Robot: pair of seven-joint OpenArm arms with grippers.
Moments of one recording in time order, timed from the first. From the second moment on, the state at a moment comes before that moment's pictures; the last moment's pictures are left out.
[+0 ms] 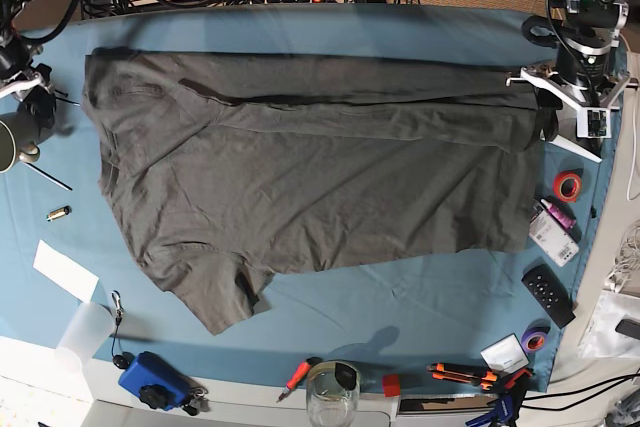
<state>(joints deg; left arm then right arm) 31.9 -11.9 -21.7 126.5 -16.4 -6.4 39.0 -12.8 22.5 61.0 92.3 53.8 31.2 -71.1</state>
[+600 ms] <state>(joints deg) 25.4 -10.6 -21.7 117.3 -20.8 -6.6 38.9 0.3 27.2 42.4 92.3 30.3 29.5 -61.6</state>
